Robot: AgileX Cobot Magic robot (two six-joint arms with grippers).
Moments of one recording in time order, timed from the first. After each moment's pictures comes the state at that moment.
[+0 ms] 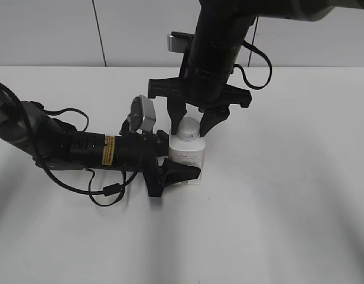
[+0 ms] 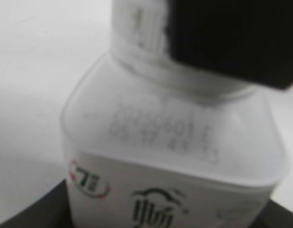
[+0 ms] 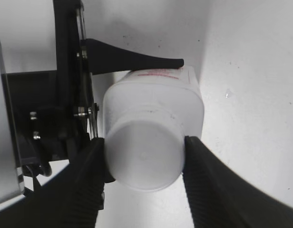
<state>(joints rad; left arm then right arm) -0.34 2.34 -1.12 1.33 -1.08 -0.56 0.63 2.08 -1.71 0.19 1.10 0.43</state>
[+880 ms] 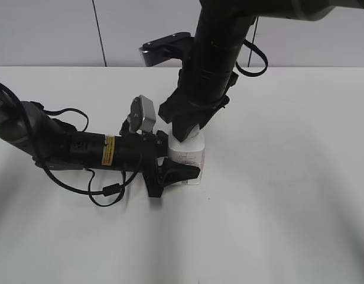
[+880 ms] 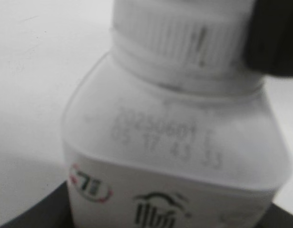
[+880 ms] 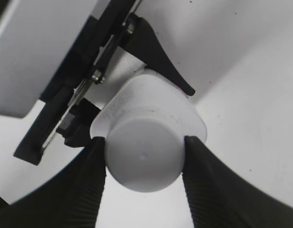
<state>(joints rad) -0.34 2.34 -1.12 1.33 -1.08 -0.56 0.63 2.08 -1.71 0.18 1.10 -0.27</state>
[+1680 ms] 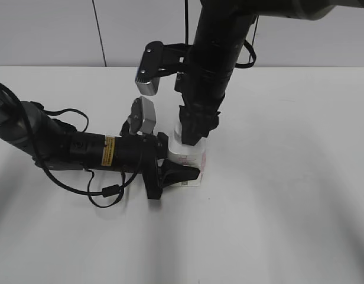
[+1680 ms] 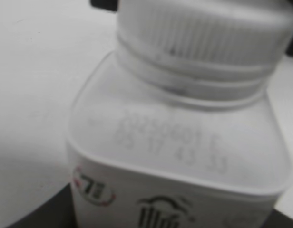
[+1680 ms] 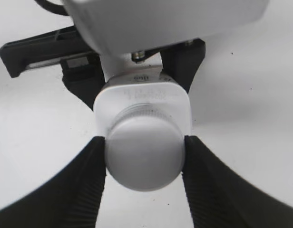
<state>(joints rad) -0.34 2.34 -1.12 1.35 -1.08 -0.55 0.63 2.08 -1.71 0.18 1.12 -1.00</state>
